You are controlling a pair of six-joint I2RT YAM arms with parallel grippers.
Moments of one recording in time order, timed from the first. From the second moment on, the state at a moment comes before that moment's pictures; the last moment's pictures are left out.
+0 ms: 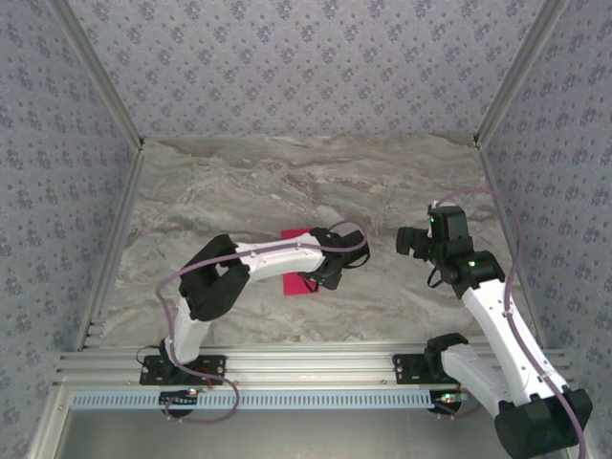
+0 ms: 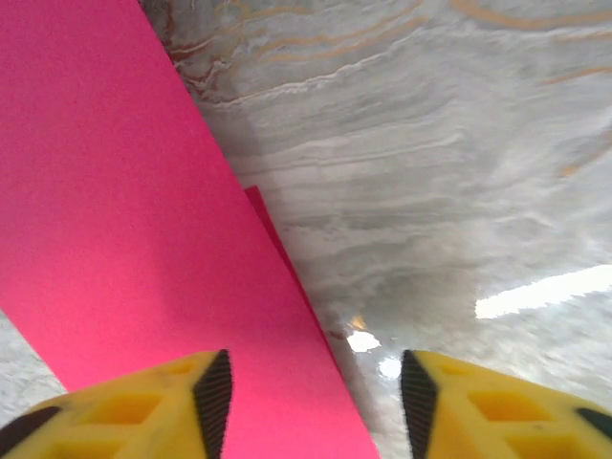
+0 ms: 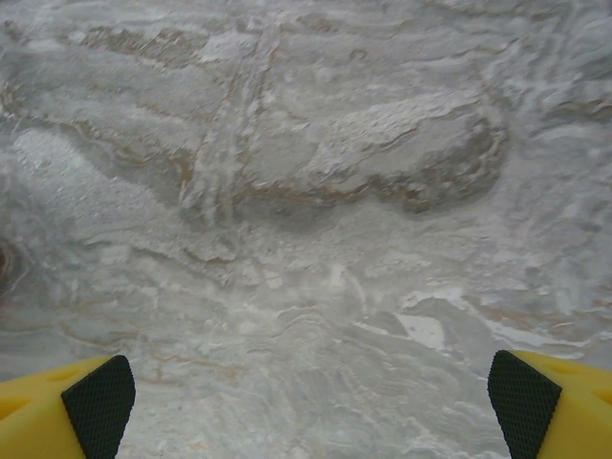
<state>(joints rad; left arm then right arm) -1.09 2.02 1.51 -0.93 -0.26 -0.66 0.23 0.88 0.81 -0.75 0.16 0.27</state>
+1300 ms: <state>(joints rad) -0.58 1.59 0.70 -0.02 0.41 -0.79 0.55 1.36 0.83 -0.36 -0.29 0.38</state>
